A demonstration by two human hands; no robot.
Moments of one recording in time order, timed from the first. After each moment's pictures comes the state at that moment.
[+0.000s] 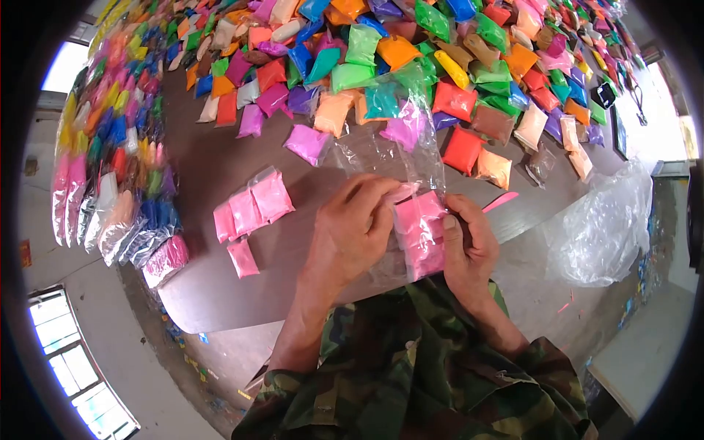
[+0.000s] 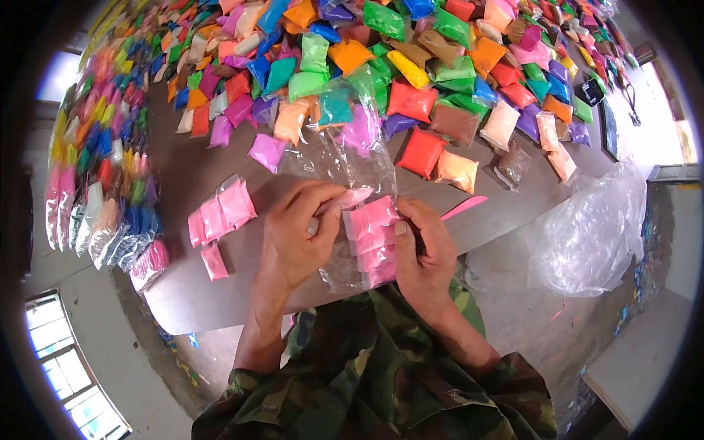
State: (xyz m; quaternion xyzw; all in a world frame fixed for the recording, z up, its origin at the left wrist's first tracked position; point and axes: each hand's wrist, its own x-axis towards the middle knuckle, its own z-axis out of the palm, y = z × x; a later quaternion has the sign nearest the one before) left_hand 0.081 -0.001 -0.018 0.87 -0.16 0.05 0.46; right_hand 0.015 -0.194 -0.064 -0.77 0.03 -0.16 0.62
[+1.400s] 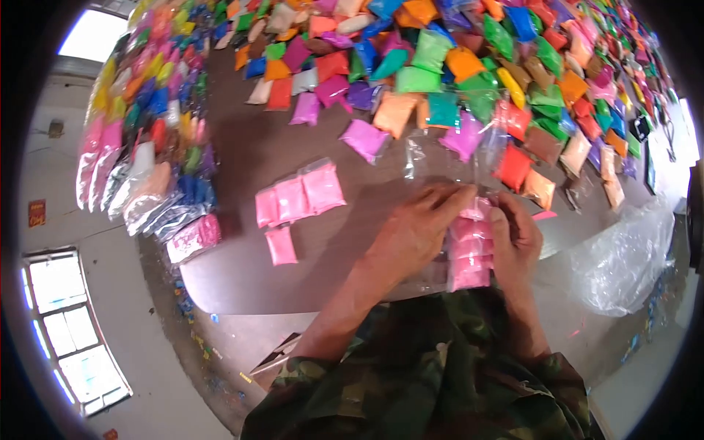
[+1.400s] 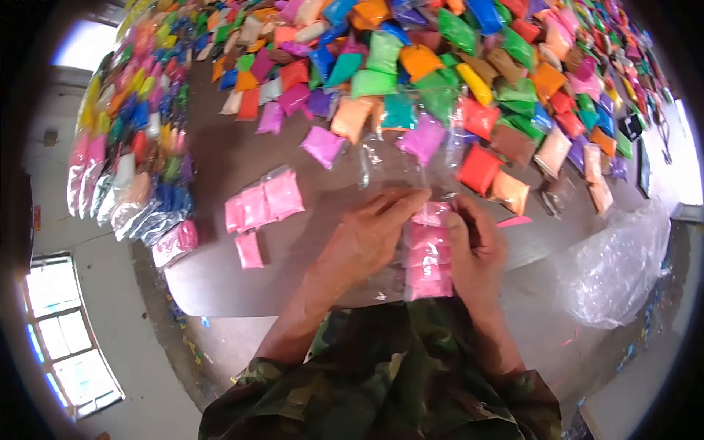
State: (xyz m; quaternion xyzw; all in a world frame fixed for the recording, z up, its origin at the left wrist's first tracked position) left_hand 0.081 -0.003 -0.032 0.87 -0.24 0.00 0.43; right_hand 0.039 -0.204 -0.062 -0.74 0.07 -0.08 0.66
